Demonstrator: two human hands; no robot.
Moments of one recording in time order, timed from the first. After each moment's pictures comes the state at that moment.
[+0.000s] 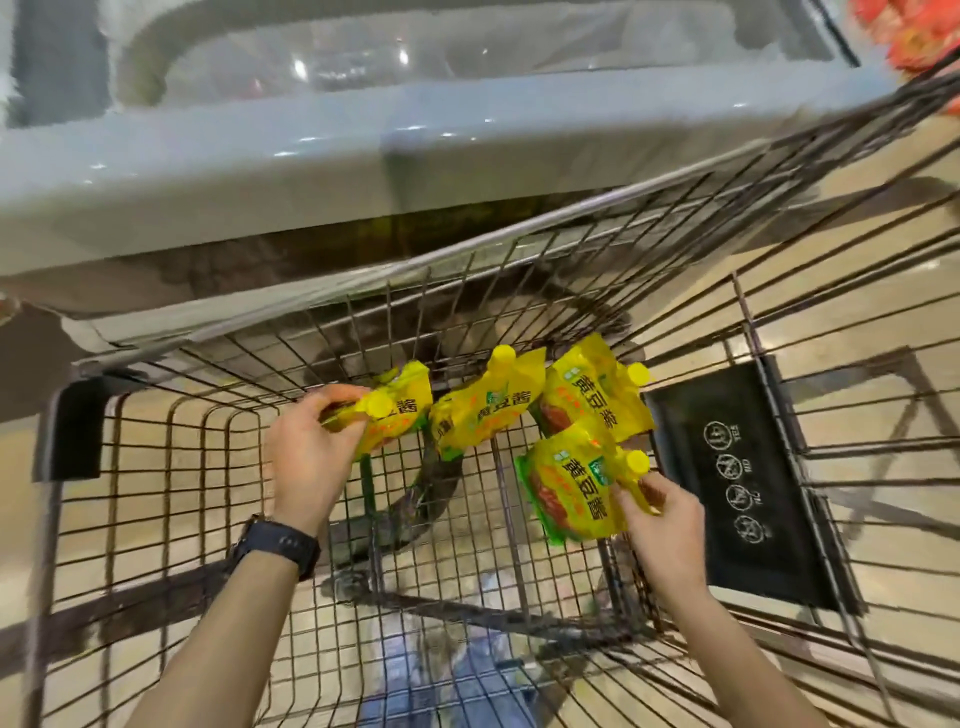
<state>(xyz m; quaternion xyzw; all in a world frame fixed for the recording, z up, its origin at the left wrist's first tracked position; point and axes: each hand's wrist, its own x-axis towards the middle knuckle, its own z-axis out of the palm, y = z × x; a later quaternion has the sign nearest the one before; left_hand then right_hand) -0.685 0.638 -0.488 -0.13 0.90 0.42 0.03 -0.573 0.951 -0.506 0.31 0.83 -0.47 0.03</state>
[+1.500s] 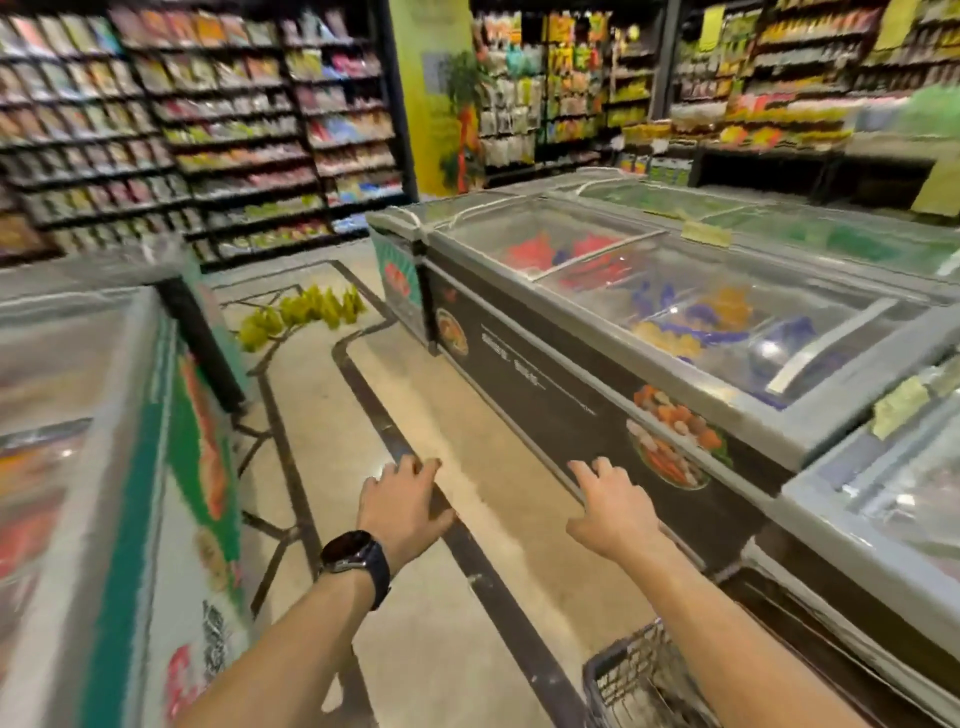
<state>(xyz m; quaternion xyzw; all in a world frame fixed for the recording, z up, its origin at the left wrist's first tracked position) -0.255 0.389 -0.130 -0.51 0.86 -0.01 -0.02 -0.489 0.497 -0.126 -0.56 0.82 -0.05 0.09</state>
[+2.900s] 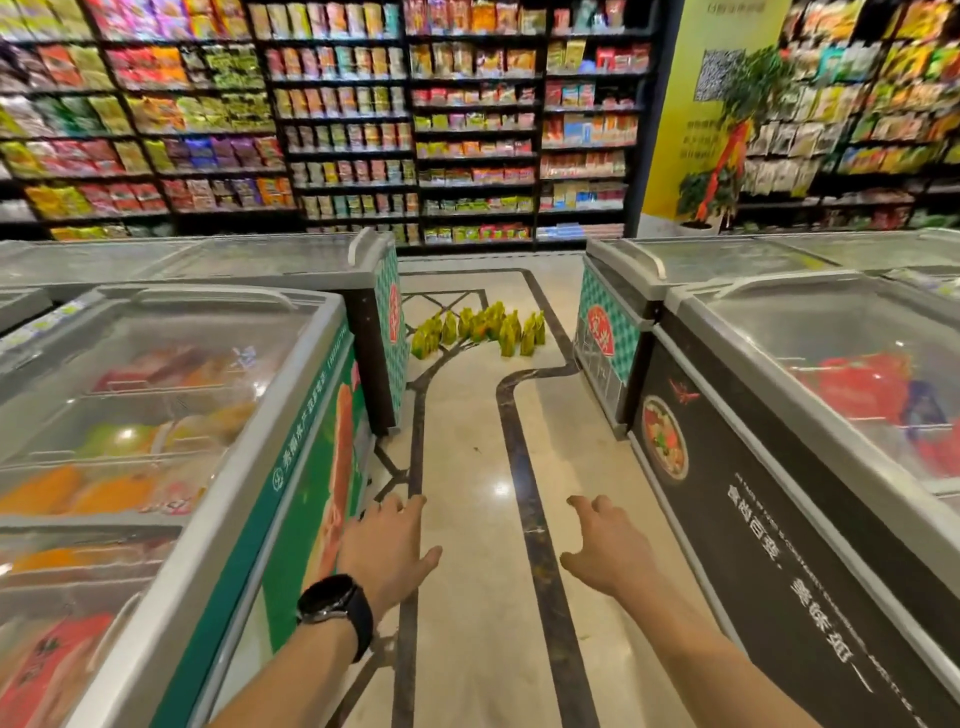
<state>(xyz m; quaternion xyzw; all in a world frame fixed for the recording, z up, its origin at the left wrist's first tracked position) -0.071 -0.210 -0.135 -0.71 0.71 0.02 0.00 -0.336 -0.244 -0.147 -0.72 0.68 -0.02 0.15</state>
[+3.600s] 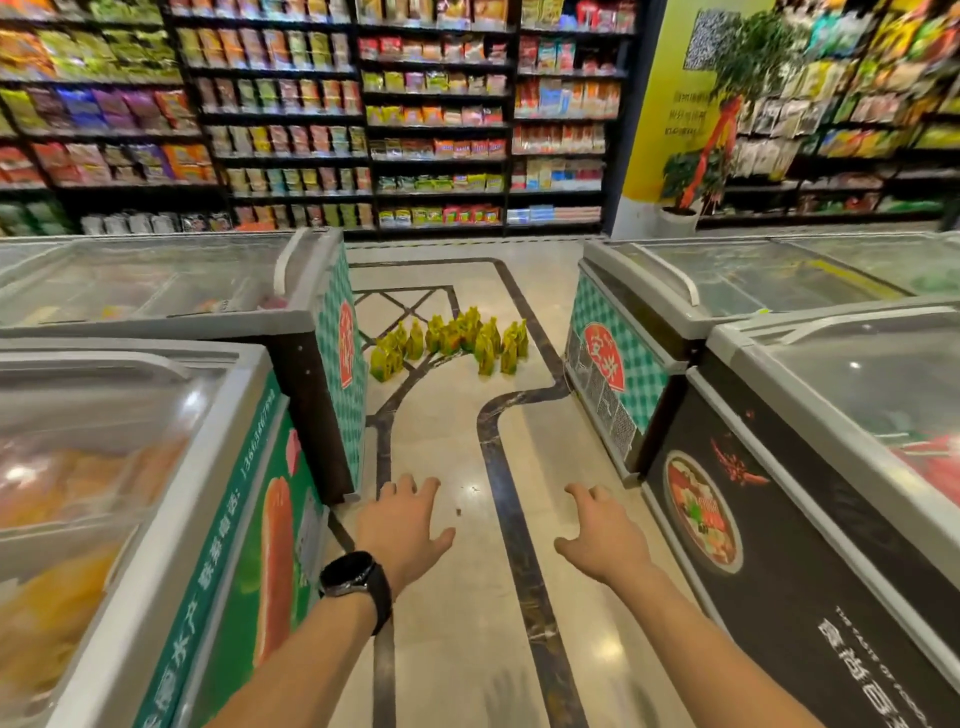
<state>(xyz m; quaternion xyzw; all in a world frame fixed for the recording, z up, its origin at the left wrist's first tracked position) -0.005 -0.710 -0.150 -0.66 0.75 0.06 0.02 -0.255 -0.707 -0.164 -0.67 0.72 -0.06 0.18</state>
